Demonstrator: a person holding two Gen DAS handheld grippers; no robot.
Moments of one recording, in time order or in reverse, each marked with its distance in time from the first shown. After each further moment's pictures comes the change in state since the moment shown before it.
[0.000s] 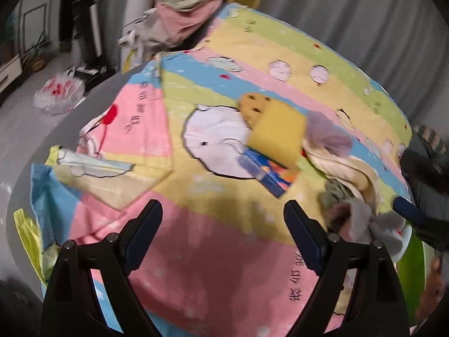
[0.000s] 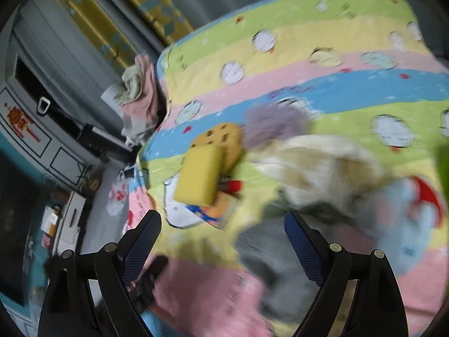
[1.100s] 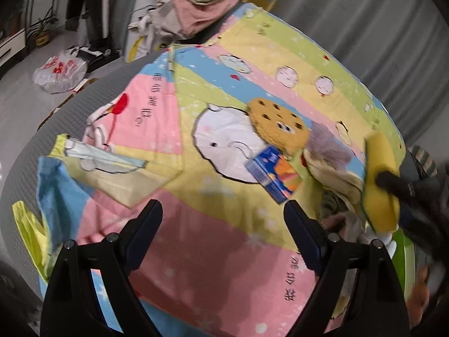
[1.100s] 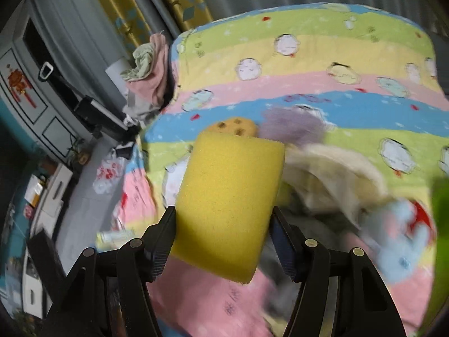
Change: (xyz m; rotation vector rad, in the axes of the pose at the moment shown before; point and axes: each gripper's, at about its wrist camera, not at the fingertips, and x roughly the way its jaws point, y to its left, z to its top) left arm -0.003 0.036 0.014 -0.123 0.037 -0.051; right arm -0.020 0.017 -0.021 -0.169 0.017 -0.099
